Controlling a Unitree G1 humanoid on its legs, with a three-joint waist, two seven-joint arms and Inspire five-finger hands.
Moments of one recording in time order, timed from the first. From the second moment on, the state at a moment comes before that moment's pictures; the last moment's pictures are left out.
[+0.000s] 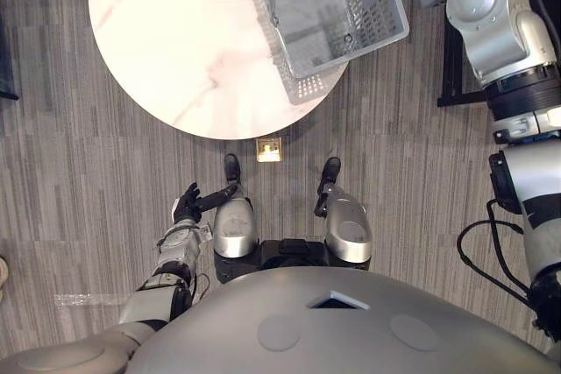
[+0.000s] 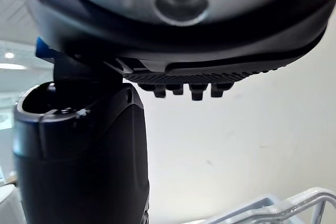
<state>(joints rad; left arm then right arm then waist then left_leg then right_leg) 0.03 0.15 0.13 1.11 -0.21 -0.13 0.05 -0.96 -0.60 0.39 0.54 -0.51 -0.18 -0.10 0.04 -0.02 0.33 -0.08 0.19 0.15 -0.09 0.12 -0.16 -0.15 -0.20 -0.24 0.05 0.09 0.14</state>
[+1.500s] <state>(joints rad) -0.04 0.17 0.02 1.07 -0.27 -0.17 0.08 -1.24 -0.64 0.58 1.01 -0.66 -0.18 -0.09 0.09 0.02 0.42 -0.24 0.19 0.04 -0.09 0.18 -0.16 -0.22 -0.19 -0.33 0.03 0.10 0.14</state>
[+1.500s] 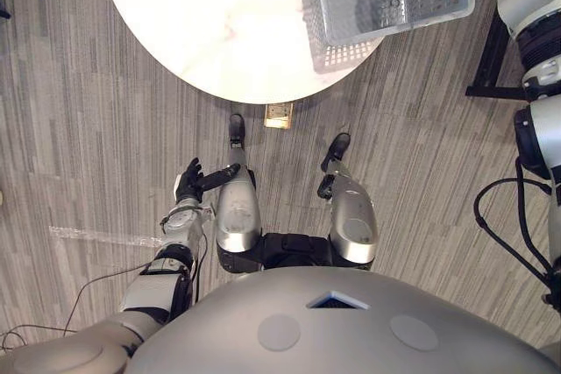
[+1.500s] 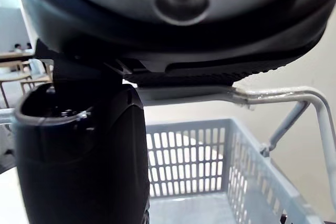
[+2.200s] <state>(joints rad) -0.06 0.17 0.00 1.07 -0.27 -0.17 0.08 -1.25 -0.71 0.58 1.01 -0.74 -0.19 -0.11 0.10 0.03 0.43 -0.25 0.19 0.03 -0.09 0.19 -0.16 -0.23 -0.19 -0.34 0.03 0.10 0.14</state>
